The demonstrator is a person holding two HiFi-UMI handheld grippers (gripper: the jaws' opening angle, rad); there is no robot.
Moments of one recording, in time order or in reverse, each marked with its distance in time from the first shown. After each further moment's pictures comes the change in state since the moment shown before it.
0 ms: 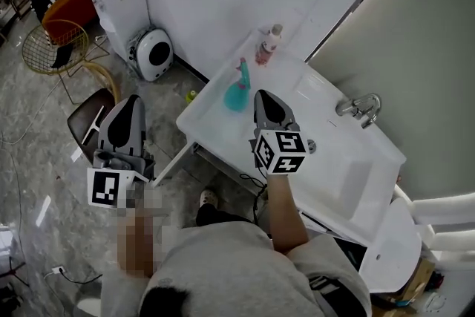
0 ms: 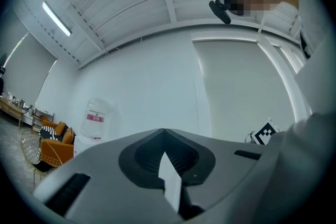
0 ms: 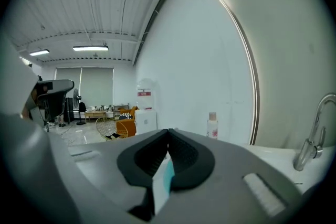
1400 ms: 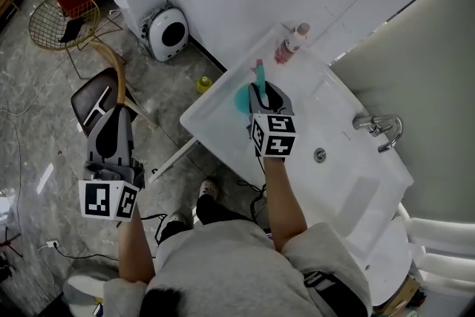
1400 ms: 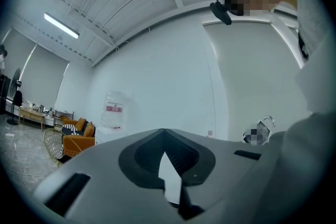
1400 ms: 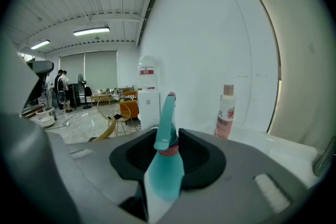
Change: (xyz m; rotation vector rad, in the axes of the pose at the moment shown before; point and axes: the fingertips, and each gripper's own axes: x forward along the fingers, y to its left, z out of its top) left arm -0.007 0.041 -0.050 0.022 0.132 0.181; right arm 0.099 -0.016 -0.081 -0.049 0.213 0.056
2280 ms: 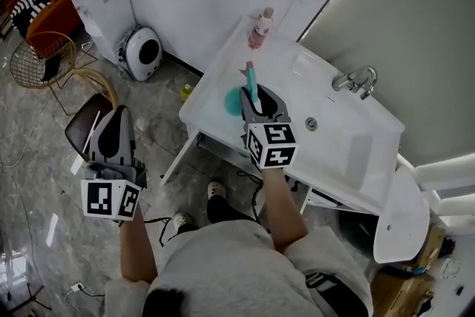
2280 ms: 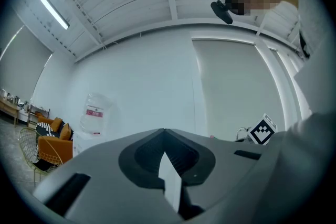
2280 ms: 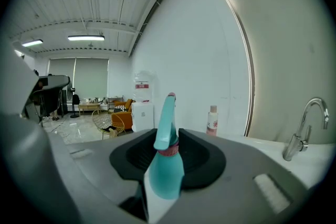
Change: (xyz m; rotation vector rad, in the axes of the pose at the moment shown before) left arm -0.037 0.002 0.033 -0.025 -0.072 -0.241; right arm -0.118 0.065 0.035 0.030 -0.130 -0.138
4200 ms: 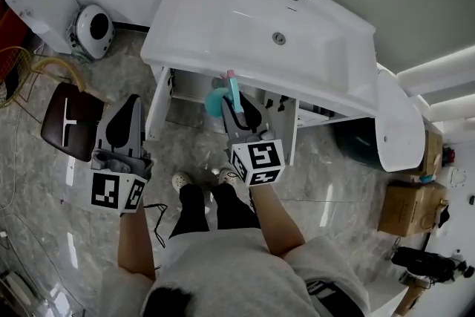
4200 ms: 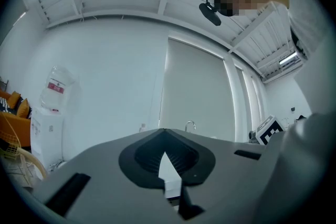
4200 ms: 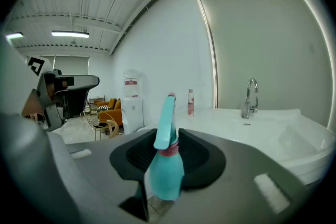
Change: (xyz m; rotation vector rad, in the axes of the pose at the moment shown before) left arm -0.084 -0.112 -0.066 -0.066 0.090 -0.443; right arm -0.198 0.076 -0.120 0.090 -0.003 -0.242
